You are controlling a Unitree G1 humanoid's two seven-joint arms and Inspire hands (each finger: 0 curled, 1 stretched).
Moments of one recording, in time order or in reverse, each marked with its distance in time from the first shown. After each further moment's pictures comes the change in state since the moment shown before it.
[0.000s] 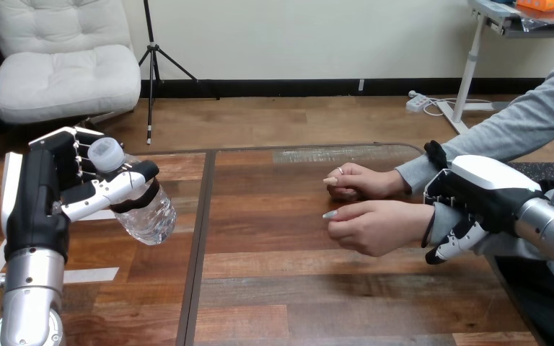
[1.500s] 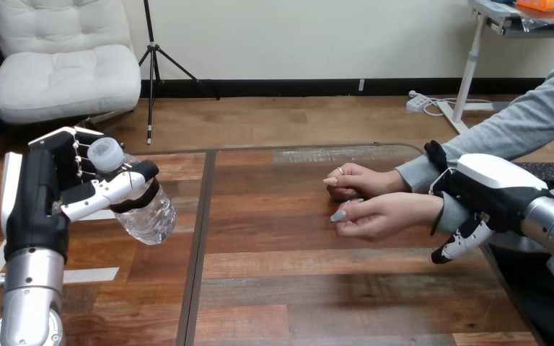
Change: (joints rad) left arm 0.000 0.000 0.001 0.000 0.000 0.000 0.000; right arm 0.000 -0.020 0.000 0.000 0.000 -0.013 0.001
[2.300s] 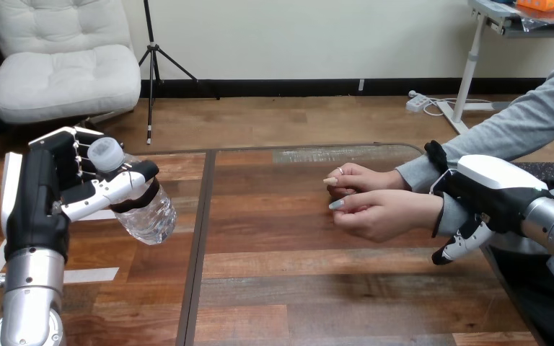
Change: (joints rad) left arm 0.000 -0.002 0.000 -0.006 -0.002 0.008 0.000; right arm 0.000 0.000 0.000 -0.001 0.000 0.004 0.008
